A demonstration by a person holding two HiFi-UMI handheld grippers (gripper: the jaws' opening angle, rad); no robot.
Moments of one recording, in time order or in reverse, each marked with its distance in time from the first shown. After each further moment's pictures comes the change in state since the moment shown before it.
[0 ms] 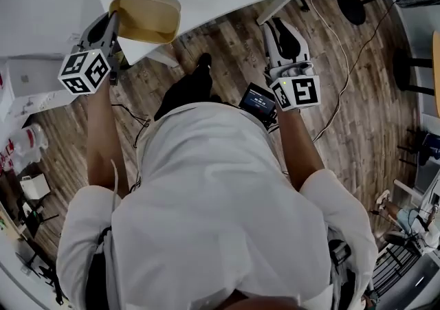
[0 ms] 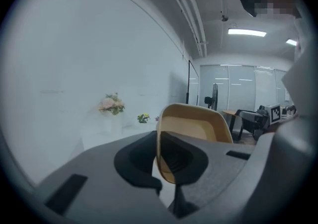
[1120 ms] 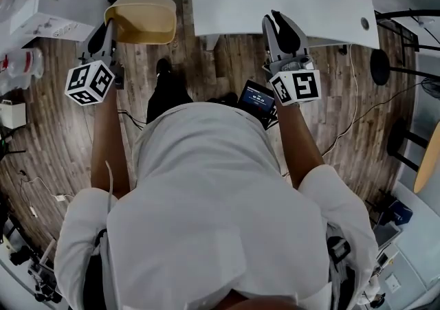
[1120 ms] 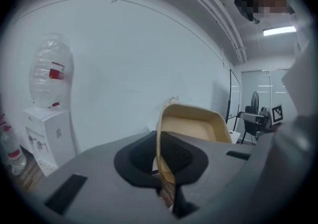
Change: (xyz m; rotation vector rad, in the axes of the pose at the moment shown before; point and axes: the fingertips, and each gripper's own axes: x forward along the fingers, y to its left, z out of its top) left arm -0.238 0.190 -0.104 -0.198 -0.099 0.448; right arm 0.167 0.237 -0.026 0.054 0.038 0.388
